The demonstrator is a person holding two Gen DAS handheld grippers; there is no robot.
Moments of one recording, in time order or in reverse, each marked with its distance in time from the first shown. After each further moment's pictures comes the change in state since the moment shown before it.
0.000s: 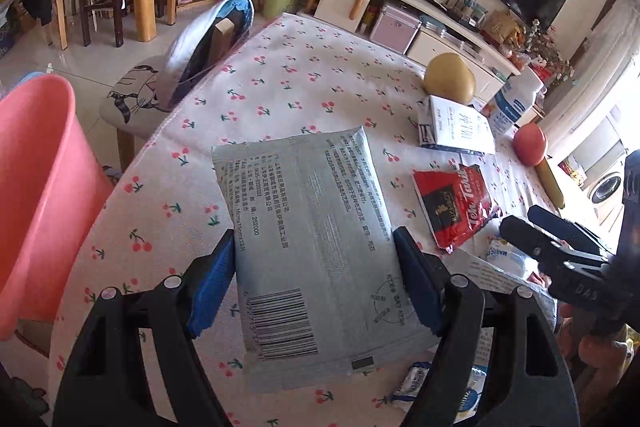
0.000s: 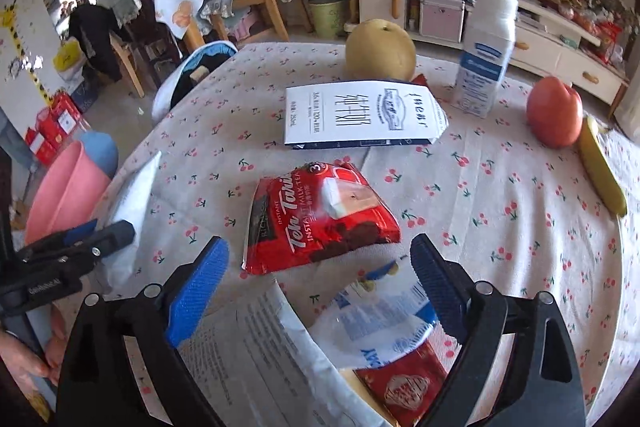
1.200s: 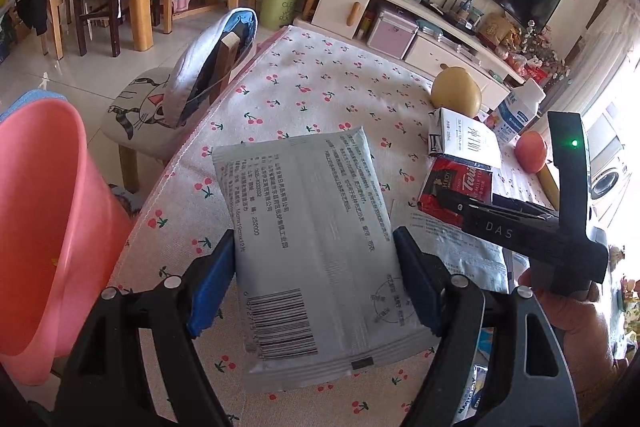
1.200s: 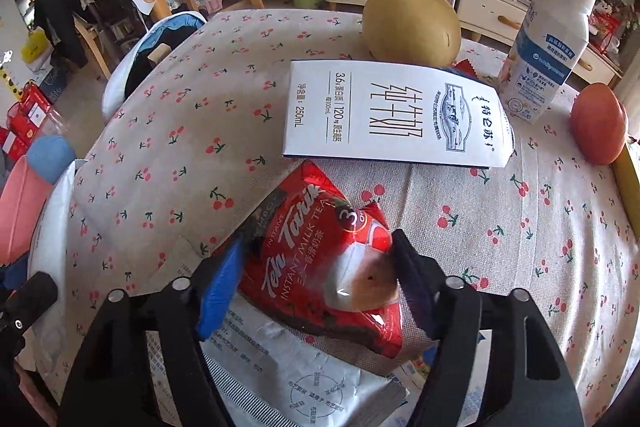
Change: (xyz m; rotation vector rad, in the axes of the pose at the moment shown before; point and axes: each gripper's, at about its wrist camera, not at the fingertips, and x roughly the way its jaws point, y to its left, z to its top) left arm -0.003 0.016 0.015 0.026 -0.010 -0.024; right arm 0.065 0.006 0.029 0.096 0.065 -0.059
